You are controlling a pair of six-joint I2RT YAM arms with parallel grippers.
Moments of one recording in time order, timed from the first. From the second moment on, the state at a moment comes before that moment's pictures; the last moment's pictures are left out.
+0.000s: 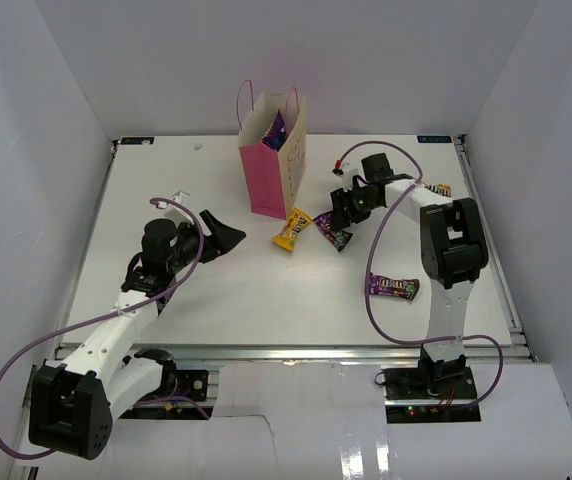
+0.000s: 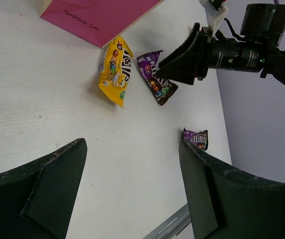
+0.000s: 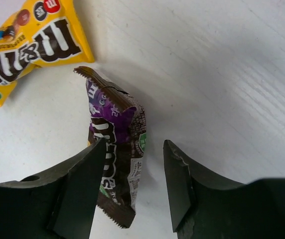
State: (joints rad) left arm -0.24 0.98 0.55 0.10 0.36 -0.73; right arm 0.27 2.07 1.46 -0.44 -0.53 -0.21
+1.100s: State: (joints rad) left arm -0.30 1.08 0.52 0.14 0.42 -0.71; right arm 0.39 1.61 1.27 -0.42 -0.55 -0.43
